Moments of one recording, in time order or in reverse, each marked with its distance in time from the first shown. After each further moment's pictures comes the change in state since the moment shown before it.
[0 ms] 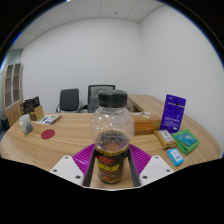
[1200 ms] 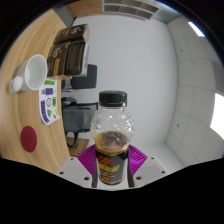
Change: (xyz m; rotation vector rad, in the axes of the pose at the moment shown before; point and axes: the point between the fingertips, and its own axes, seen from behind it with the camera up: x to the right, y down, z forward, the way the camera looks) arm -0.333 -0.240 0.059 0.216 0.487 -1.521
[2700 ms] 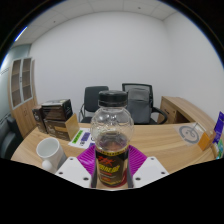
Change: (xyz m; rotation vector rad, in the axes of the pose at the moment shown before) arm -0.189 -0.016 0.000 -0.113 -0.647 1.511
